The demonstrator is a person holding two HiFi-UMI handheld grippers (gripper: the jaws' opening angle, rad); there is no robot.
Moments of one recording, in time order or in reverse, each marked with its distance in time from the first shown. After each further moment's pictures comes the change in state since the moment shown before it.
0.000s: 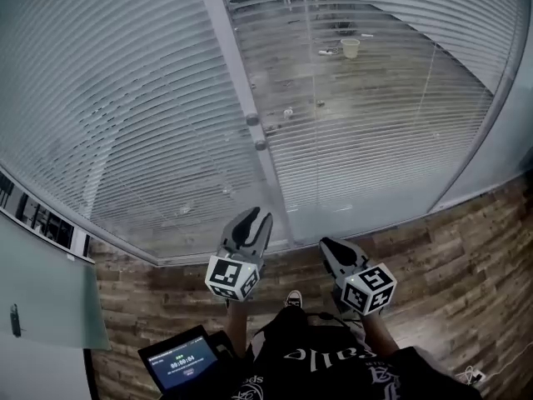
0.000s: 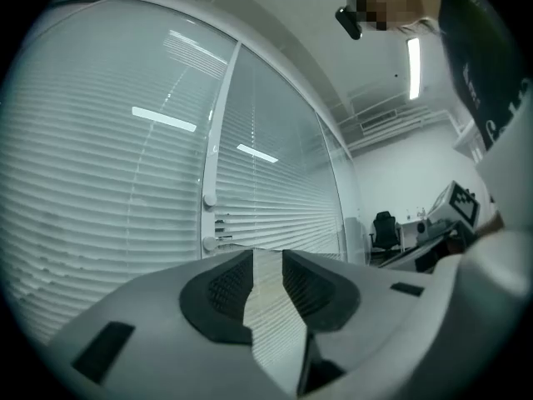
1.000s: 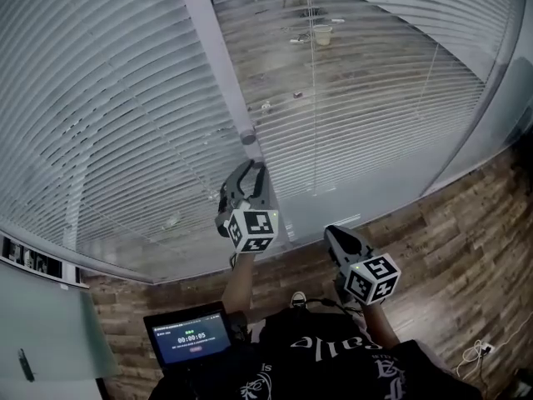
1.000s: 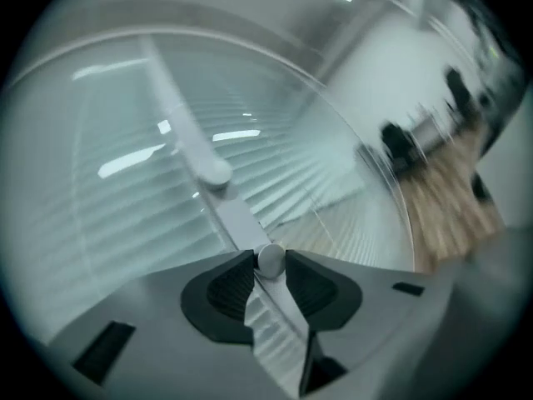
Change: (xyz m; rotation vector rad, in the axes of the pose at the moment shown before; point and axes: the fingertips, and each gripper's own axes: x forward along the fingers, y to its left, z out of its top) left arm 0.171 0.129 -0.026 0.523 0.197 0.168; right arm 0.084 -0.068 0.017 0.058 -0.034 -0.185
